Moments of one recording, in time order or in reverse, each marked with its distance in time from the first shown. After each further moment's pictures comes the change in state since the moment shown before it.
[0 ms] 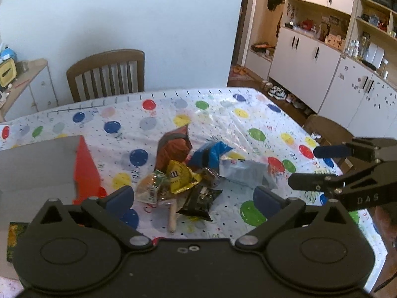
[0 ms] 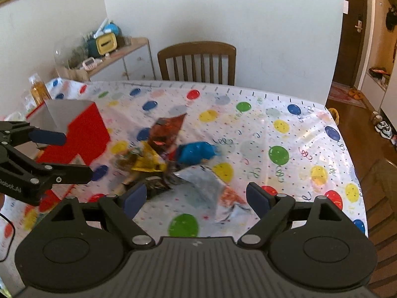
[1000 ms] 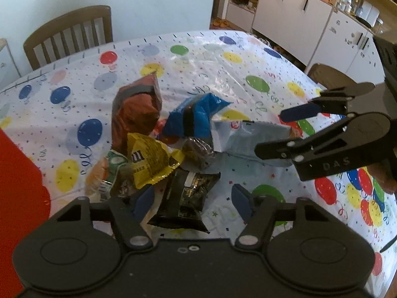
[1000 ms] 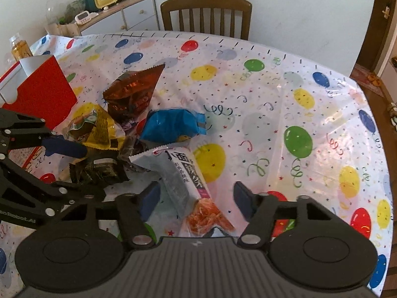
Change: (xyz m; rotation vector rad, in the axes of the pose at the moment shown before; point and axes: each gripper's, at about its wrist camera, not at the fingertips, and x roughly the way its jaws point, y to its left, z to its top) left arm 0.120 -0.009 -0.002 0.088 0.230 -0.085; right arm 0.114 -0.030 0.010 -0.072 0.203 0.060
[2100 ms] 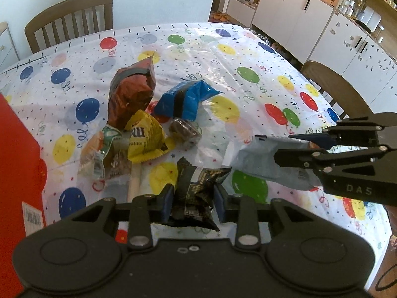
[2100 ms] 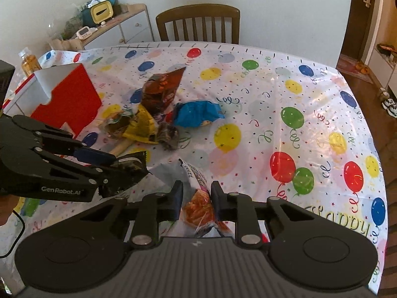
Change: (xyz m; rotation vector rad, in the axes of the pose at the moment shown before) left arm -0.021 -0.006 -0.014 -0.057 0.040 -0.035; right arm -0.072 0.045 -0.039 0.087 -0.057 -0.030
